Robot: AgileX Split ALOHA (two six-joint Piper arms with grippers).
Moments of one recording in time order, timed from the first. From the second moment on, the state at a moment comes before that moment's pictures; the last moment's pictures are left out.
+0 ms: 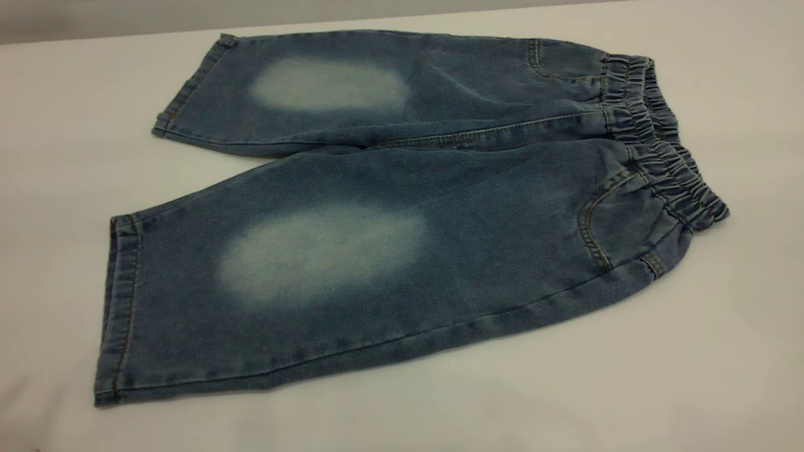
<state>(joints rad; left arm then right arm) 0.01 0.61 -0.60 -0.29 0.82 0.31 0.13 0.46 -0.55 0.21 0.85 0.00</state>
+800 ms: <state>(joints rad) 0.01 1.11 -0.59 -0.59 0.70 0.99 0.13 1.09 -0.55 0.30 0.60 -0.19</state>
